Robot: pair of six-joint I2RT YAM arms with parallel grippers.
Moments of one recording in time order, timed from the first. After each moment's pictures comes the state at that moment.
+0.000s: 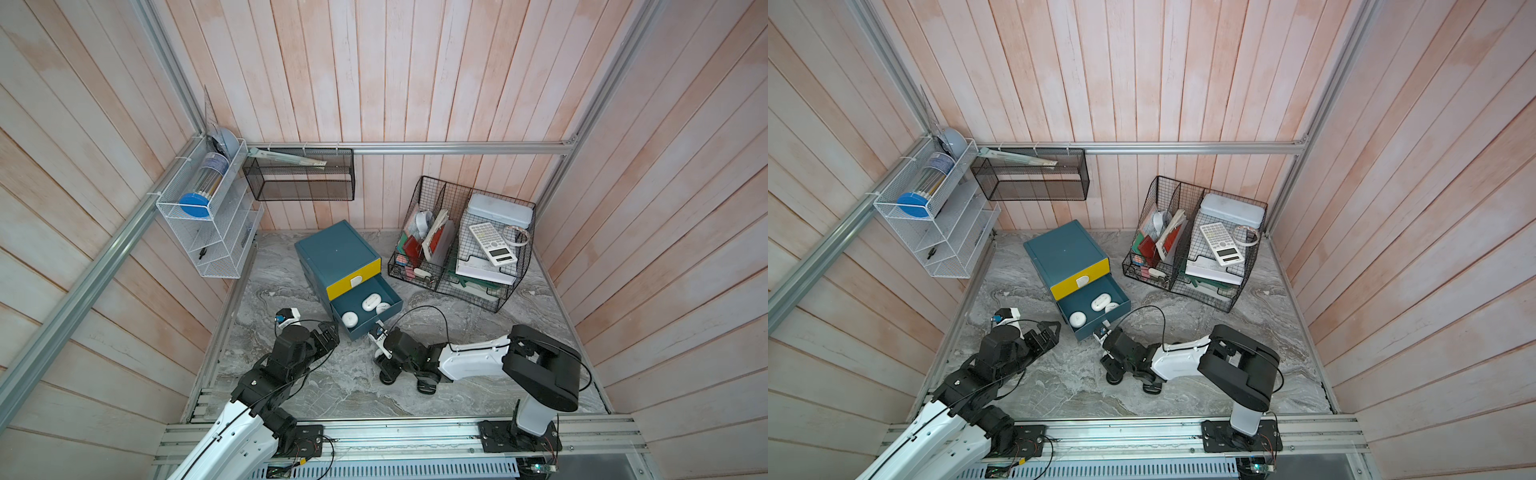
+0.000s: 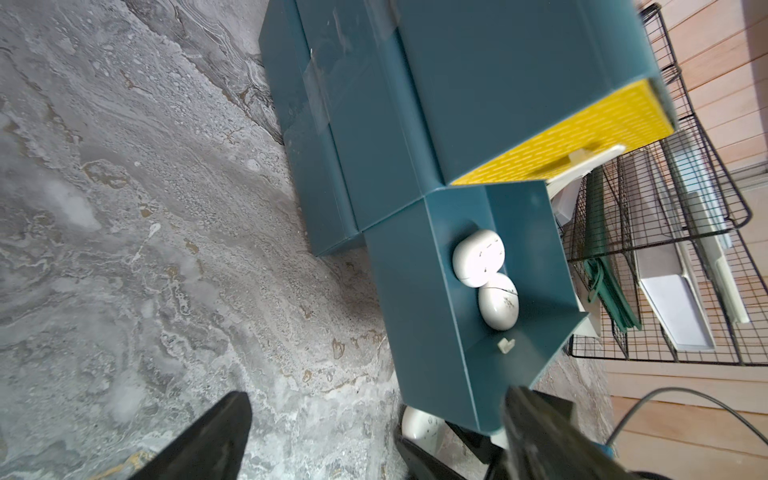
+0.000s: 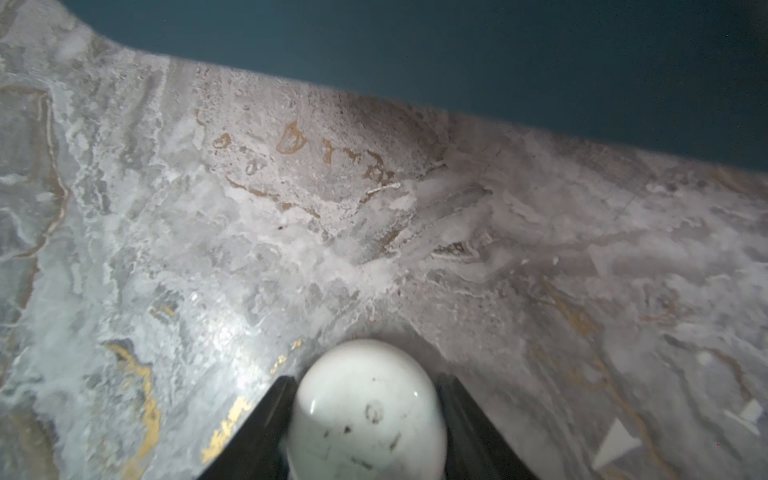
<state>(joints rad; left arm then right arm) -0.50 0.57 0.48 -0.52 -0.14 -0.91 1.13 1.73 0.77 0.12 0.13 0.21</state>
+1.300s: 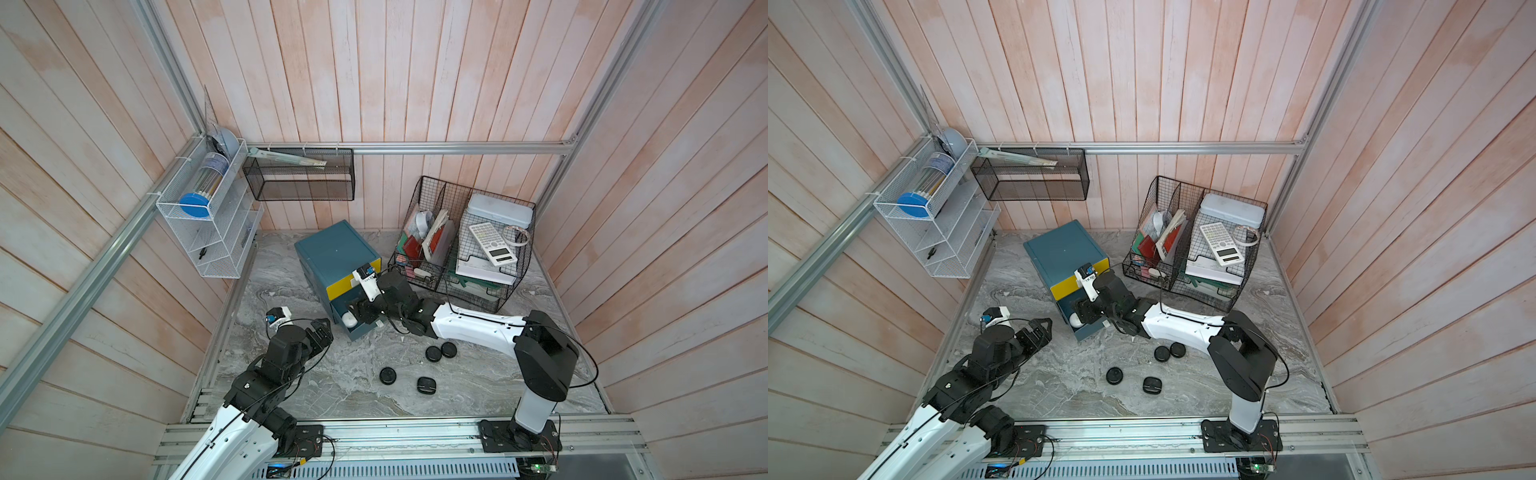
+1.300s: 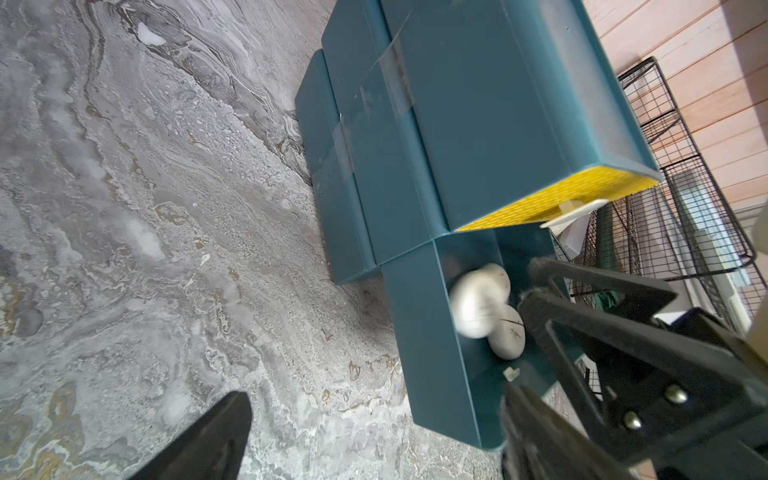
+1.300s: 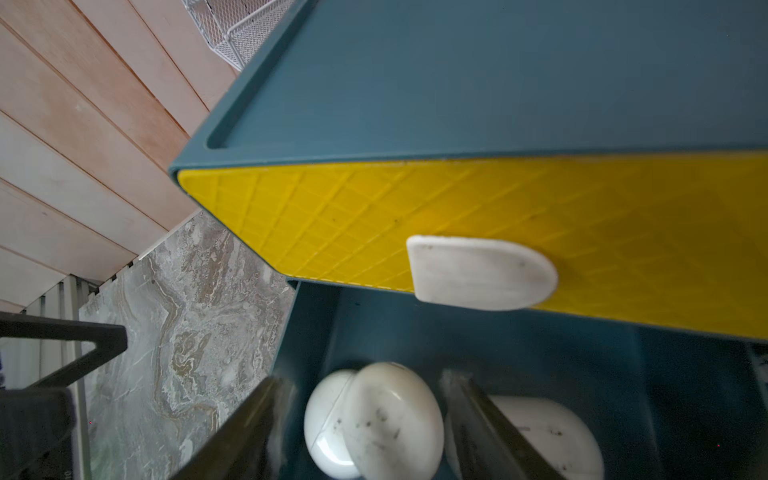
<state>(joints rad) -0.49 0.55 0.54 -0.59 -0.24 -0.90 0.97 1.79 1.25 0.05 -0.07 0.26</state>
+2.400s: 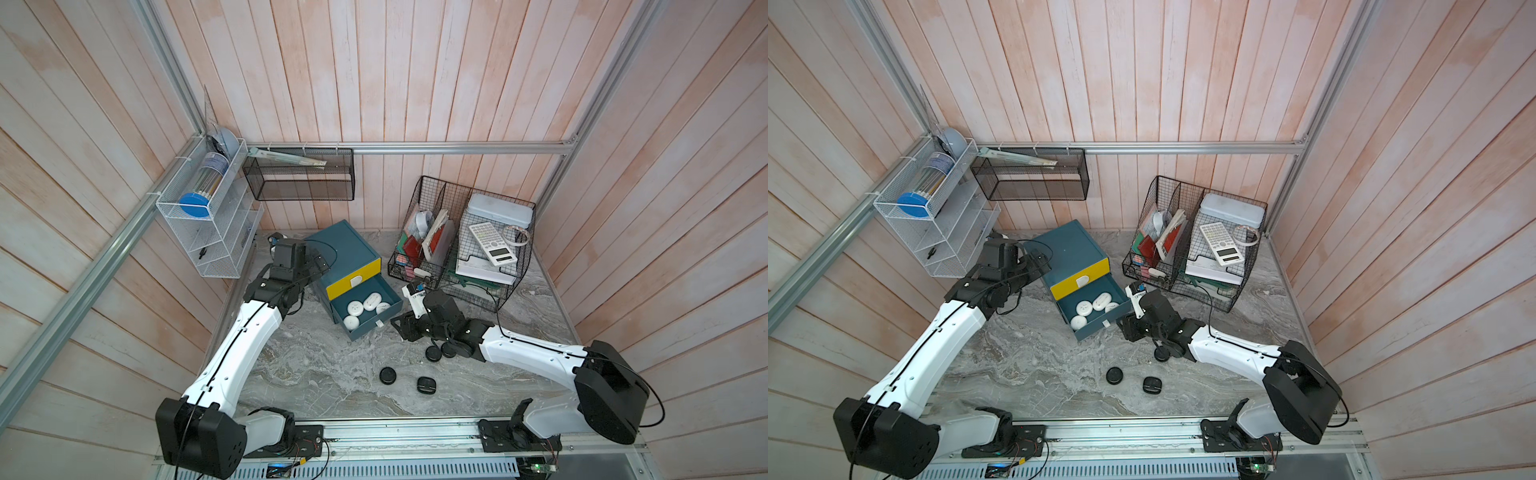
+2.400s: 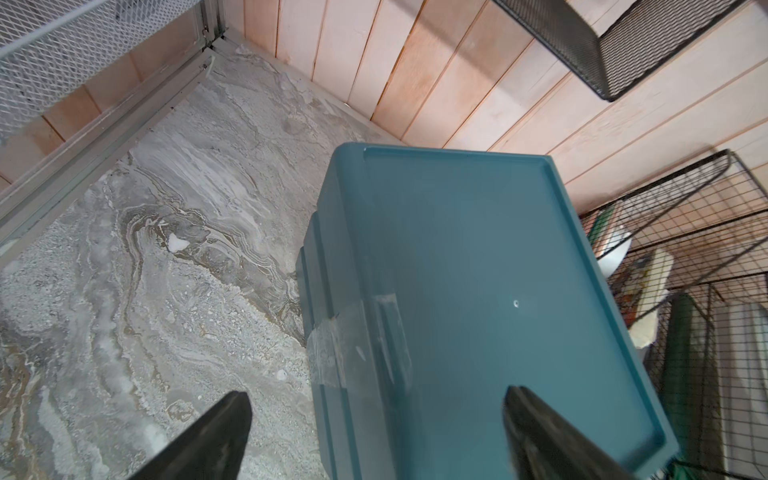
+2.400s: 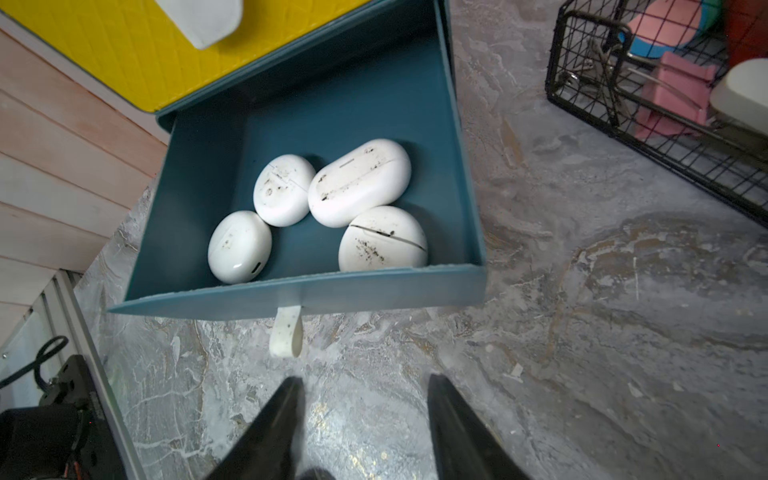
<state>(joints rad) -0.21 1.30 1.20 -0.58 -0.18 -0.64 0.84 1.42 0.78 0.03 -0.09 0.44</state>
